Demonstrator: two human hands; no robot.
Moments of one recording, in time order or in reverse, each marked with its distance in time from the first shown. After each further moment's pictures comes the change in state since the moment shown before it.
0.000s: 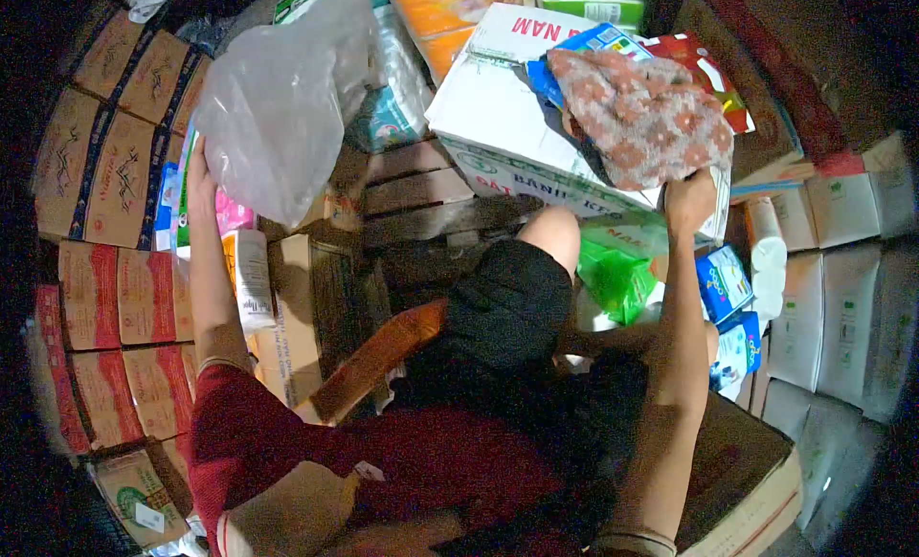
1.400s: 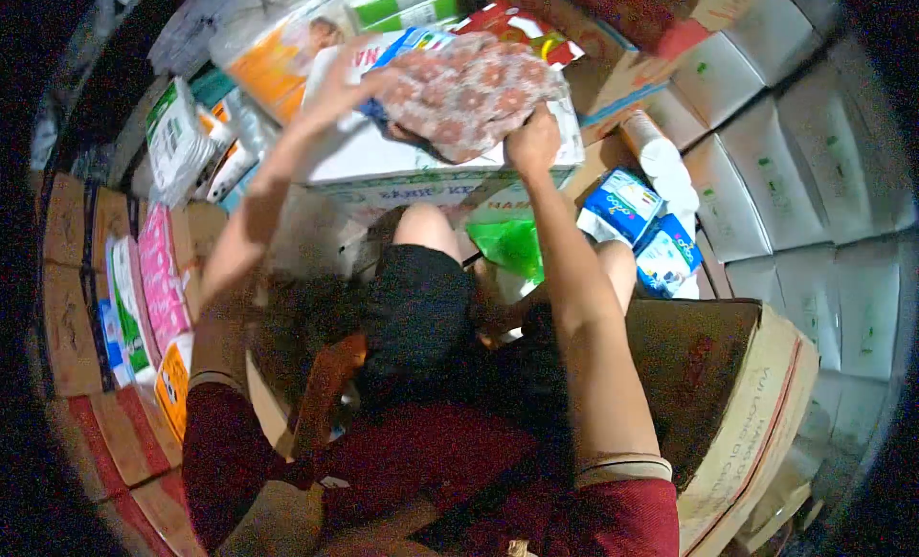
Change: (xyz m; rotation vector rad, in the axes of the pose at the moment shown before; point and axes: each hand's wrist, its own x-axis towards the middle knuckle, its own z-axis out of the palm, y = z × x) left_hand -0.157 -0.165 0.421 0.848 -0.962 0.740; right_hand -0.003 -0.006 -0.003 0.102 0.070 0.046
